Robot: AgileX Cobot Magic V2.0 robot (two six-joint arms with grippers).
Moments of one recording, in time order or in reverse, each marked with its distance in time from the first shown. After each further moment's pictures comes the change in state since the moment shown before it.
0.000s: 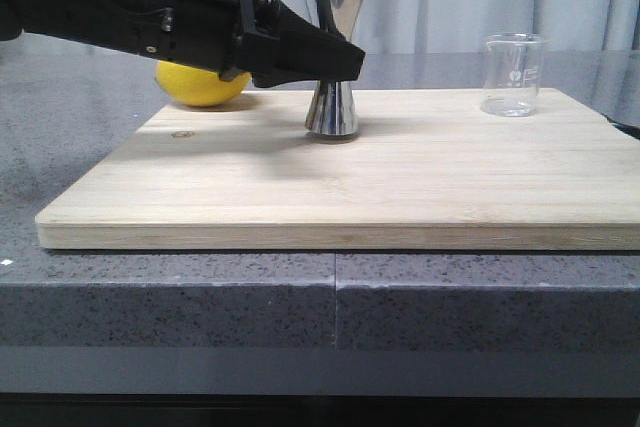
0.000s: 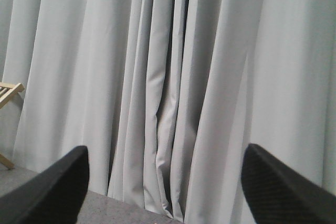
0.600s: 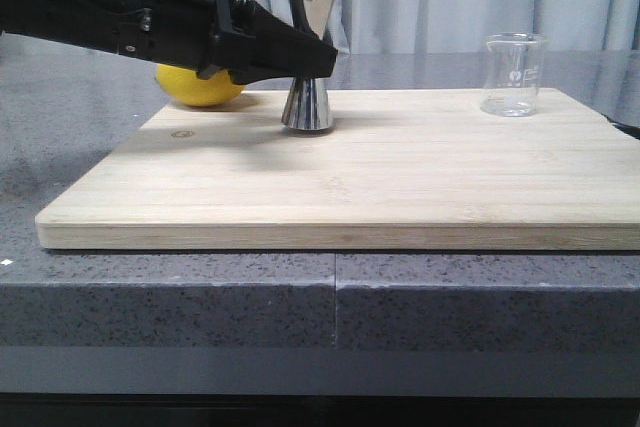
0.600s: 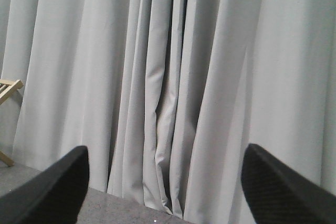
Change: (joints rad) left arm 0.048 0.004 0.000 0.000 0.004 0.003; right arm 0.000 -0.006 0.006 0.000 0.012 0.000
